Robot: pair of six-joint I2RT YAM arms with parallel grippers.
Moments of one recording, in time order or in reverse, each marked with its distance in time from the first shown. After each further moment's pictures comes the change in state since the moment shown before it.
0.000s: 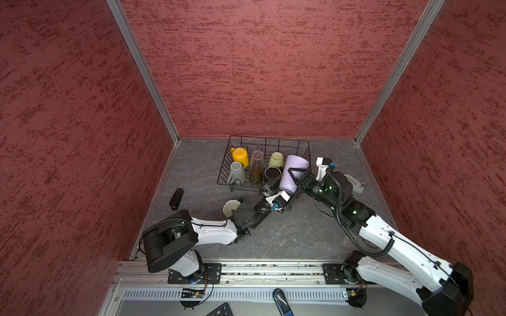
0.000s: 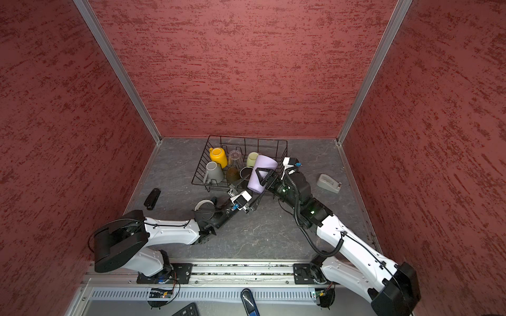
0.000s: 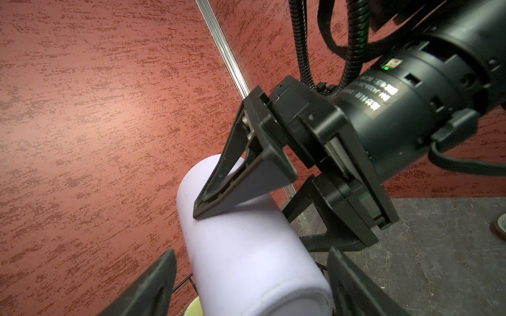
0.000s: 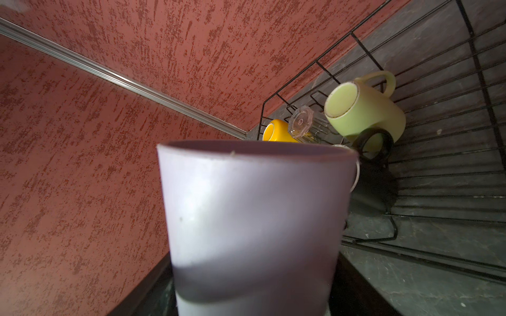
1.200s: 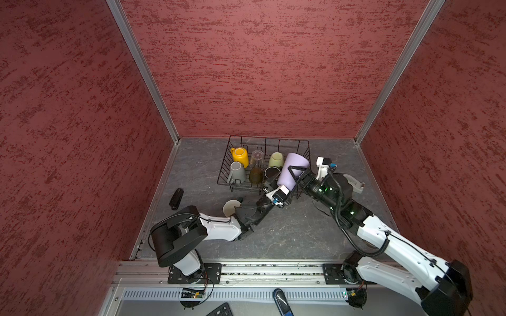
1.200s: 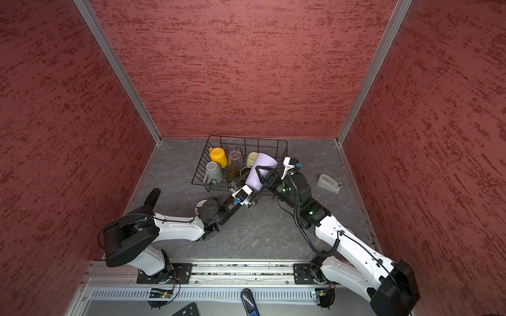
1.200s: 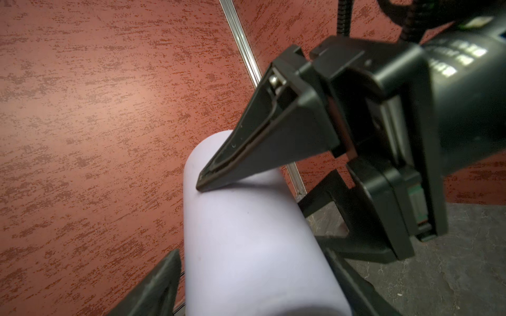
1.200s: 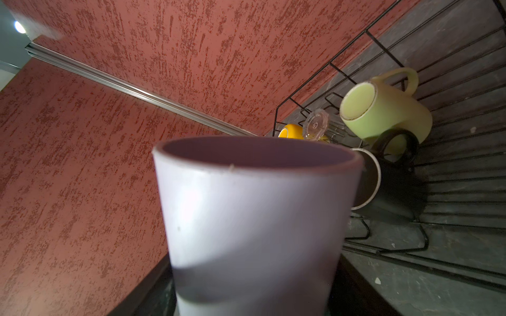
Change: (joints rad) left arm 0.034 0.080 0.041 0.046 -0.042 -0.037; right arm -0.005 0.014 -0.048 0.129 -0.026 0.064
